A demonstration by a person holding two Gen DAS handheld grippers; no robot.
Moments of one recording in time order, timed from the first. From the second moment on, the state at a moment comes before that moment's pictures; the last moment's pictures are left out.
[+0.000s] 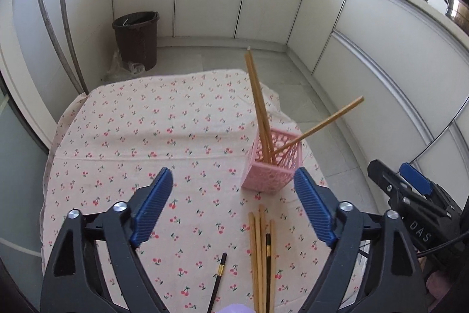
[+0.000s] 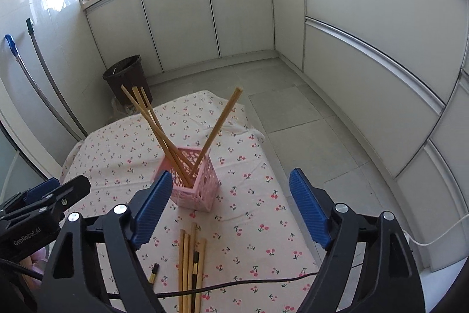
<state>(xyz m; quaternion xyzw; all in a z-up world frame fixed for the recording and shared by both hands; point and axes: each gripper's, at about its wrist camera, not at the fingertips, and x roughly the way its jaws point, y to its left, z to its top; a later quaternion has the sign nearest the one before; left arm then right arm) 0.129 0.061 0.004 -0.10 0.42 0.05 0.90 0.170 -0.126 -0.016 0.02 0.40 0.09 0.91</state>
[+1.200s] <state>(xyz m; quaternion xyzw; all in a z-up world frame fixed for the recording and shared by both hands) 0.181 0.045 -0.160 -0.10 0.61 0.06 0.78 0.135 -0.172 -0.138 0.16 0.63 0.11 0.75</state>
